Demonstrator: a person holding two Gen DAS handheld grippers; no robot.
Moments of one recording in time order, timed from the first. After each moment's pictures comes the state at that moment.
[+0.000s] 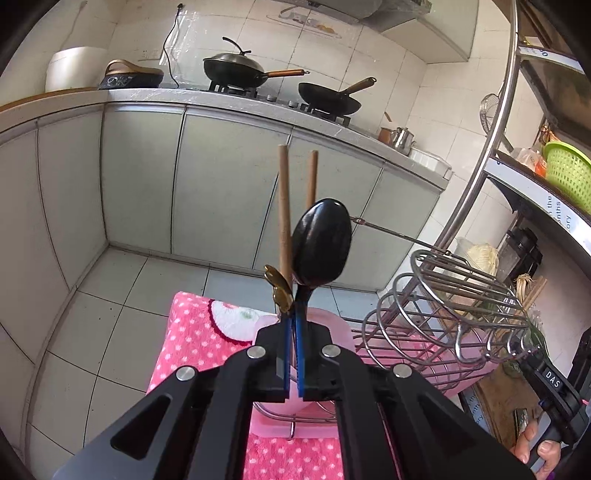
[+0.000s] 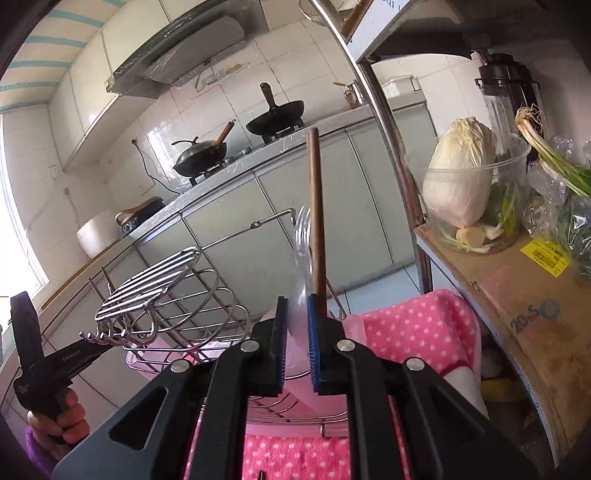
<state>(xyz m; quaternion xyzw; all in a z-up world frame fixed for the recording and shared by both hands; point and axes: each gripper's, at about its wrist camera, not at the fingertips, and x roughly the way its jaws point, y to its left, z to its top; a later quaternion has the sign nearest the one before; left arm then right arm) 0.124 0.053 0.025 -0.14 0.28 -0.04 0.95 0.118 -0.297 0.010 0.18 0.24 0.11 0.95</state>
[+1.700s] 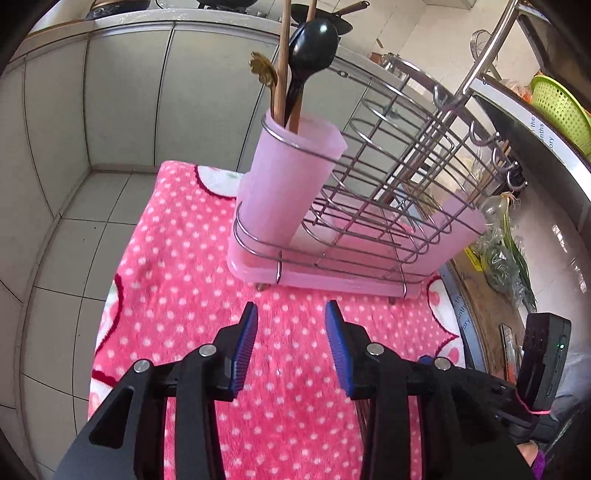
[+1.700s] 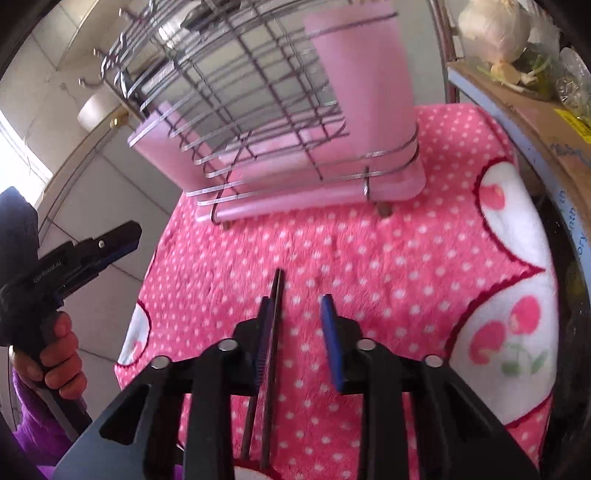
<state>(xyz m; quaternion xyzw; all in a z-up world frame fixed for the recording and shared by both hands) 0.051 0.032 -0.049 -0.15 0.43 -0.11 0.89 0.045 -0.227 -0.096 0.12 0.50 0.19 0.84</state>
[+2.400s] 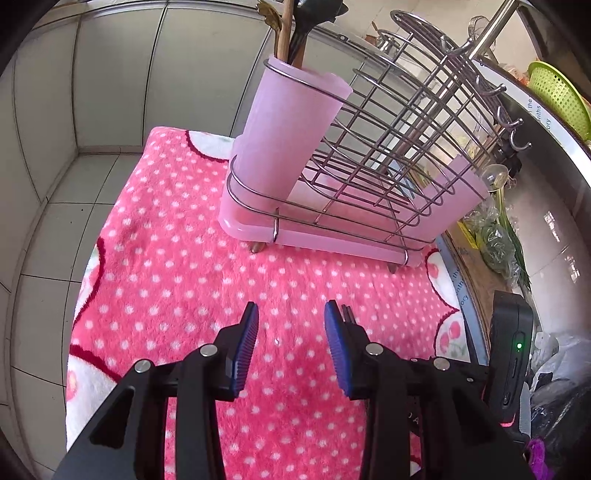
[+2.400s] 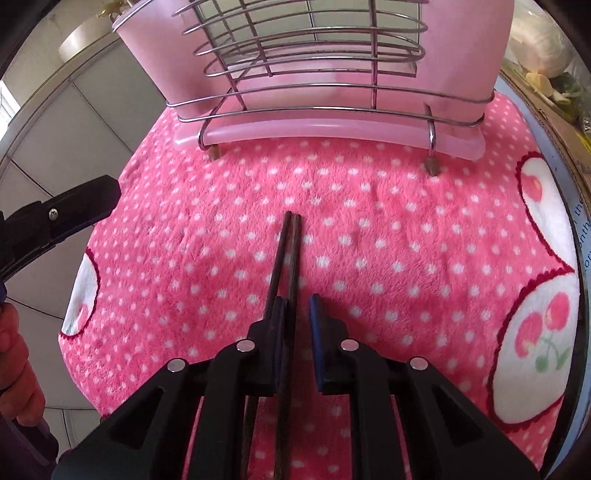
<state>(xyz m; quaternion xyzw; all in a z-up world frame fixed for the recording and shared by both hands) 0.046 0.030 -0.076 -0.15 0.46 -0.13 0.87 0.055 -0.165 -0.139 0.02 0.55 0.14 0.82</state>
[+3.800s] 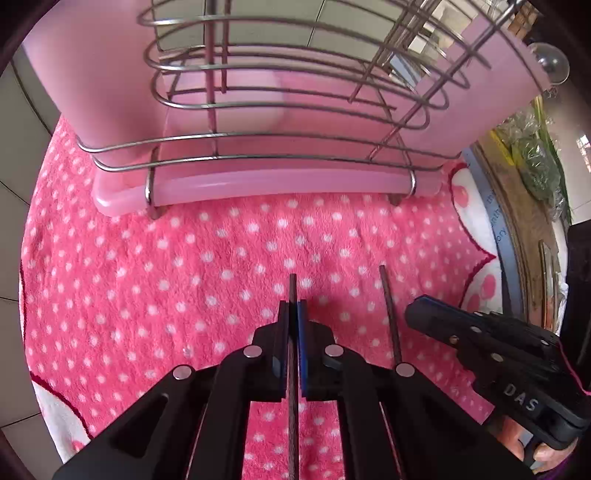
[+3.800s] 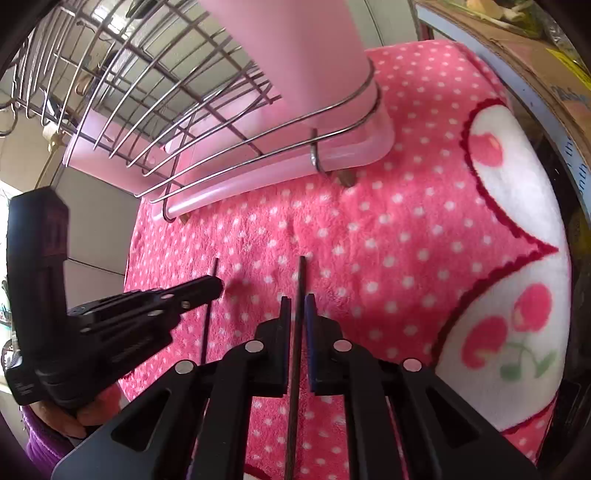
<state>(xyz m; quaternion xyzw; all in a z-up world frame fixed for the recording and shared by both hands) 0.107 -0.093 -0.124 -0.04 0.60 -0.14 0.79 0.083 -0.258 -0.119 0.17 0.58 0.15 0.79</state>
